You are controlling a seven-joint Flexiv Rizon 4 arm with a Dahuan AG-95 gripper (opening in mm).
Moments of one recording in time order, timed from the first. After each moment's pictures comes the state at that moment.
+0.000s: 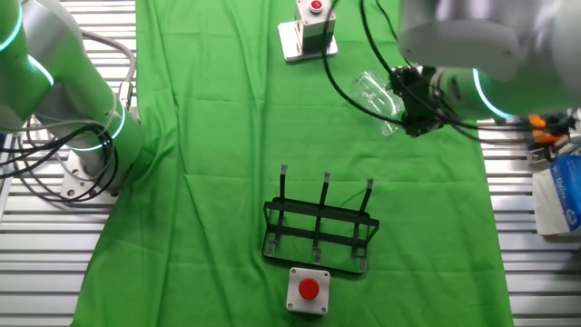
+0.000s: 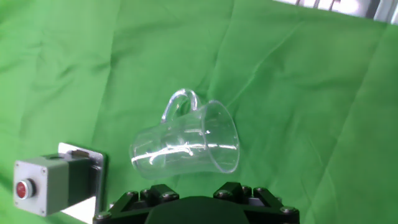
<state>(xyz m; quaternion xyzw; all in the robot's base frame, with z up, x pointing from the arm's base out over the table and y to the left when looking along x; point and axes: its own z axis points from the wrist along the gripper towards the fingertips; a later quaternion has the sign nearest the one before) 0.565 0.034 0.142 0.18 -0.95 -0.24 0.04</state>
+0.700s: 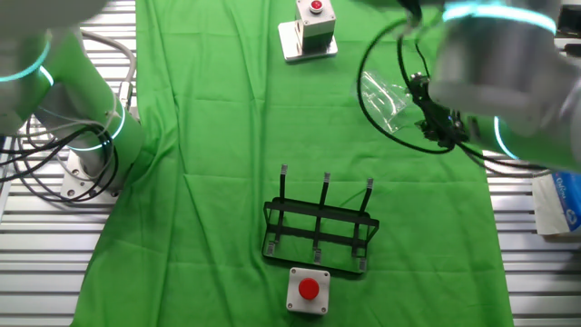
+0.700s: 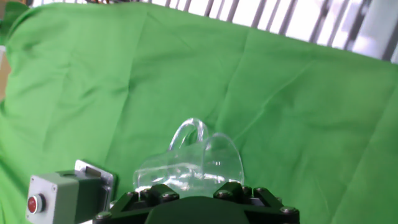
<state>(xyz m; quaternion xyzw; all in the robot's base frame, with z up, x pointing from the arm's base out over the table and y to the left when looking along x) 0.601 0.046 0.117 0.20 -0.93 -0.30 0.02</state>
